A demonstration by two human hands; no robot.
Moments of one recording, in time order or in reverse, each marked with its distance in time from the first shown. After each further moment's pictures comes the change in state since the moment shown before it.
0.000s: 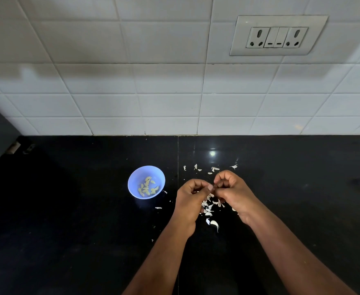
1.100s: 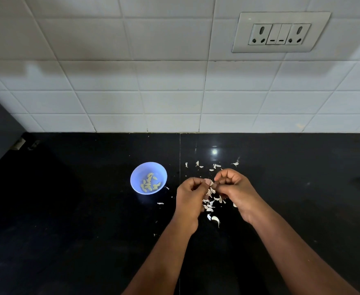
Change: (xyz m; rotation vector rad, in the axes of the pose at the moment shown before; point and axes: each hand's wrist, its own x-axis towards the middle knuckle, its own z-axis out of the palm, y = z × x) left_hand -0.009 0.004 0.001 -0.024 0.087 -0.039; right_hand -0.009 0.001 0.001 0.104 -0.001 -0.034
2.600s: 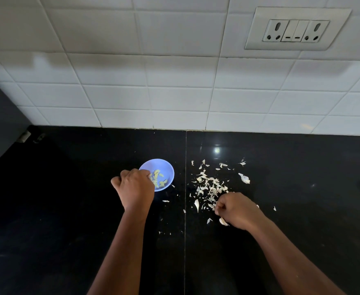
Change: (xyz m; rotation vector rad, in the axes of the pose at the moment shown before) left_hand 0.050 0.011 -0.137 1.408 0.668 0.356; right_hand -0.003 0.025 0.011 -1.093 -0.206 0.116
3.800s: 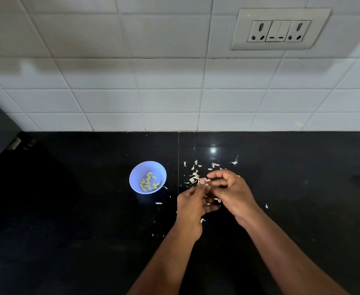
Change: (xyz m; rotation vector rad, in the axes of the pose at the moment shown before) left_hand -0.088 0.132 -0.009 -1.660 -0.747 -0.576; right_hand -0.005 -0.012 -0.014 1.040 0.282 -0.088
